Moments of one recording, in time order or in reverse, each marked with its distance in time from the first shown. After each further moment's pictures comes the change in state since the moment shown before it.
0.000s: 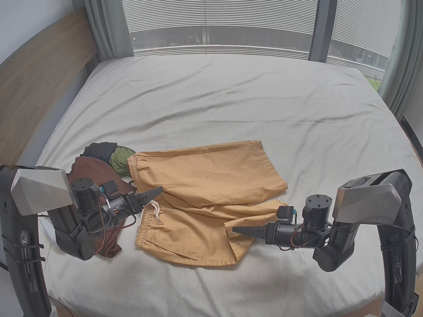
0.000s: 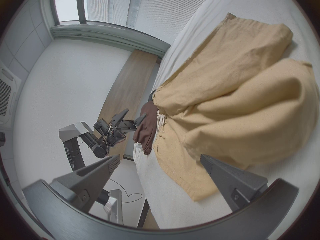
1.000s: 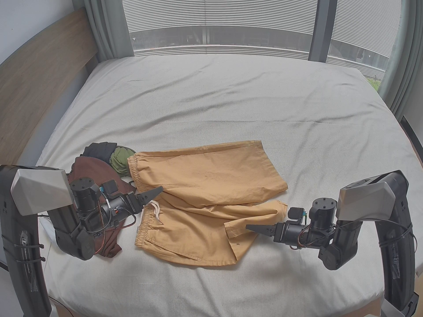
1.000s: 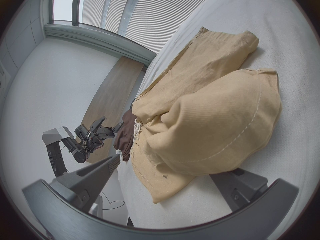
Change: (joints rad) left arm 0.000 0.000 -0.001 0.000 0.000 0.000; right arm -0.085 0.059 0.013 -0.004 -0.092 -0.082
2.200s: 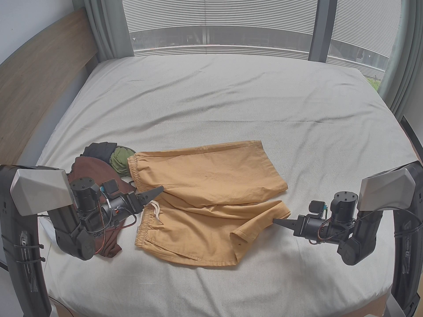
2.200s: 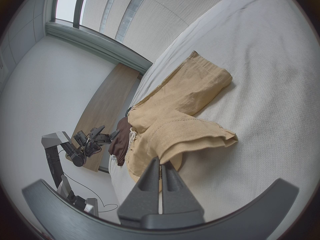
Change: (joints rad) left arm -0.005 -0.004 0.001 0.000 0.001 0.000; right arm -0.105 -0.122 0.139 0.000 -0.010 -0.071
